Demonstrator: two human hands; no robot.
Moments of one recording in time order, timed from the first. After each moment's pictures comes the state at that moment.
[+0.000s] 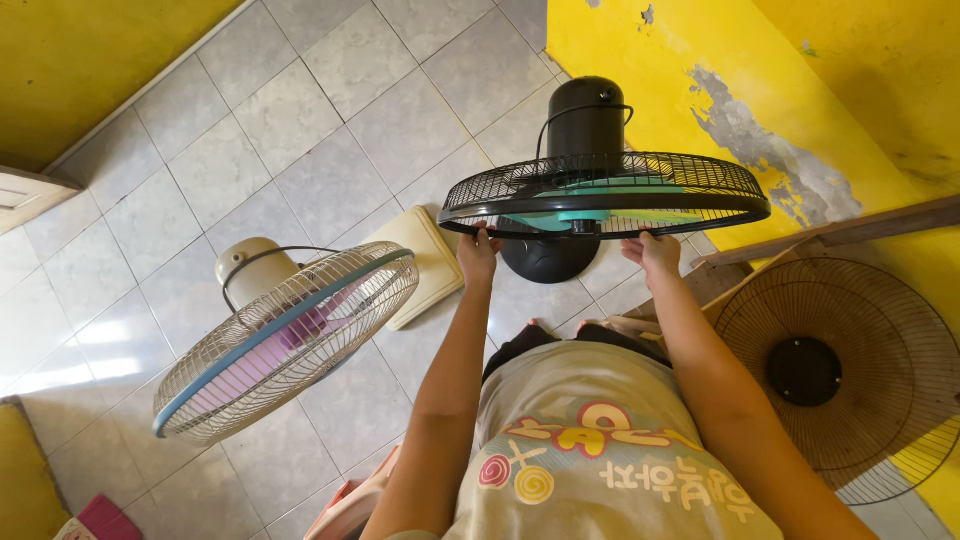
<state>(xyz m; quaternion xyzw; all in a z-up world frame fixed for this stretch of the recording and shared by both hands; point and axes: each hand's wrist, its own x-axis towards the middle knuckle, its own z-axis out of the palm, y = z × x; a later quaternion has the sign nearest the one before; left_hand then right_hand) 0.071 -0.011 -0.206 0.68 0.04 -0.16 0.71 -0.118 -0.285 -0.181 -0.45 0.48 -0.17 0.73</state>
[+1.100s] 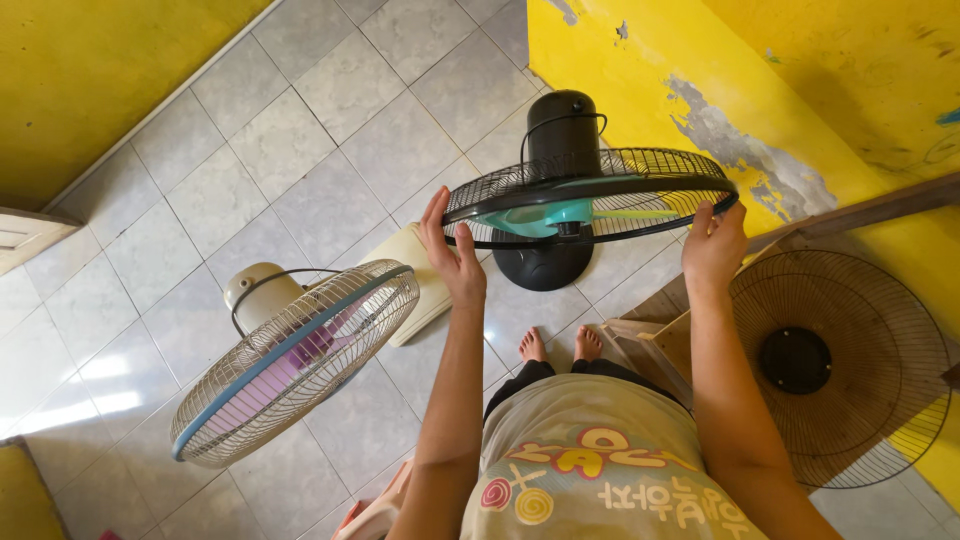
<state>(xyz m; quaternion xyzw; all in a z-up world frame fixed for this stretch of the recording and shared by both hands) 0.027 -0.008 0.073 0.71 -0.25 0.17 0.64 -0.166 -0.286 -0.014 -0.76 0.41 -0.38 0.33</state>
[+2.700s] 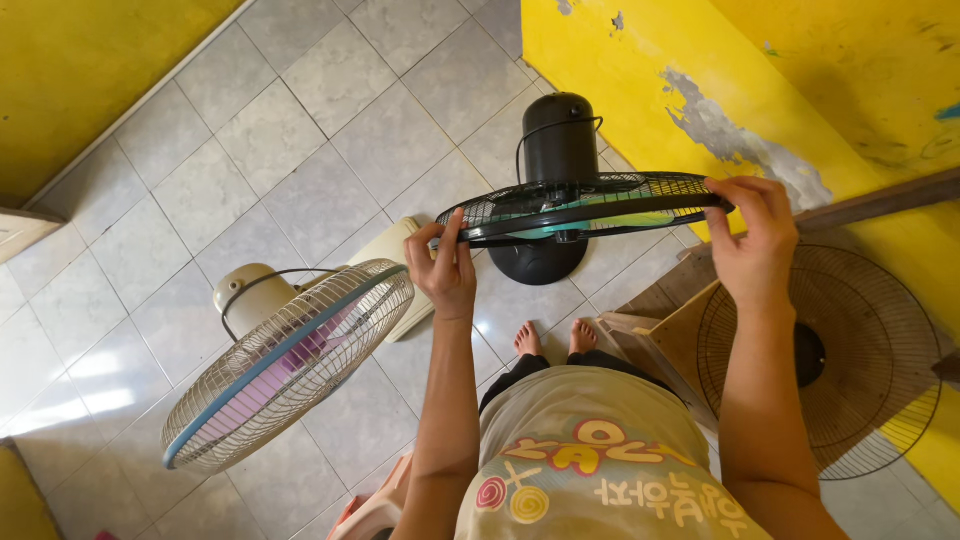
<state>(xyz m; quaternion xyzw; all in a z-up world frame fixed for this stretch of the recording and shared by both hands) 0.027 0.012 0.071 0.78 -0.31 0.33 0.44 -0.190 -0.271 0.115 -0.87 0.19 -0.38 0.24</state>
